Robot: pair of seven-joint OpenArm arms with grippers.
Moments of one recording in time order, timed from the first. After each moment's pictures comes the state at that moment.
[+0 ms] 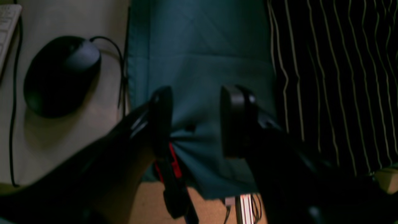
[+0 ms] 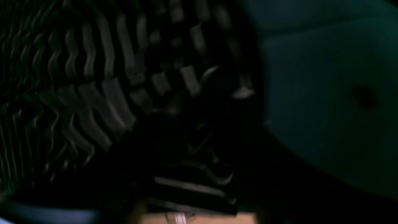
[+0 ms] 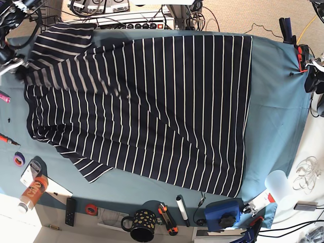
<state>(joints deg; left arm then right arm) 19.8 -21.7 -52.6 106.0 -56.0 -37.8 70.4 -13.2 25.1 59.4 87.6 52.2 39.9 -77.4</state>
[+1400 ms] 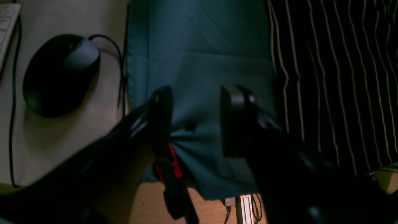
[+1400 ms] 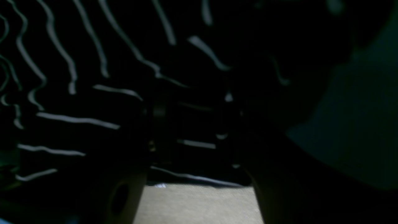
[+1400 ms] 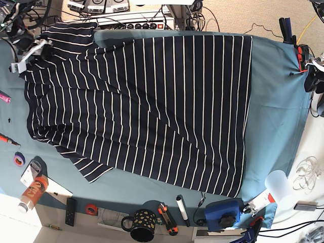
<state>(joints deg) 19.8 -21.7 -52.6 106.0 -56.1 -37.9 69.8 -24.9 20.0 45.9 89.3 40.6 39.3 -63.9</state>
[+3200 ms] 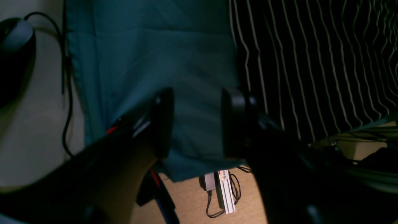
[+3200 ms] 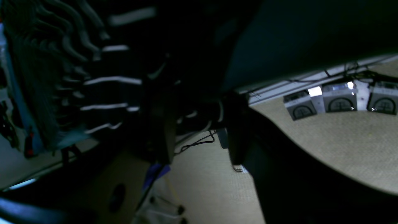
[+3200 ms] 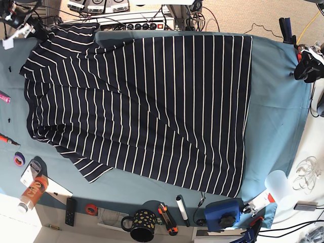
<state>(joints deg) 24.1 -21.7 -52.6 106.0 -68.8 -40.1 77.2 -29.7 26.6 58.5 73.4 75.1 39.2 -79.8</state>
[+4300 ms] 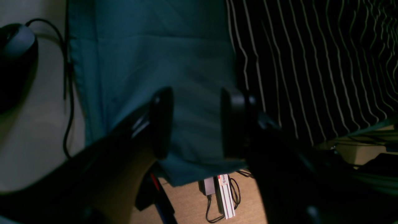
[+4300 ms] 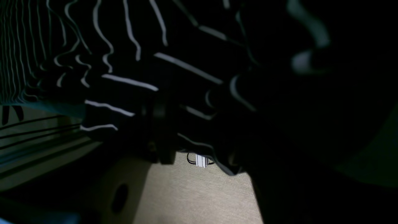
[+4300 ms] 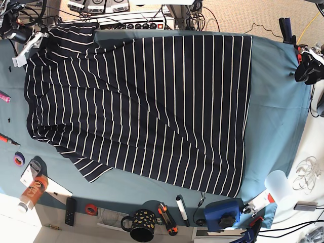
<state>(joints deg) 24.1 -21.7 -52.6 106.0 -68.9 -40.1 75.8 -28.9 28.0 45.2 82.3 63.9 40.3 -74.4</state>
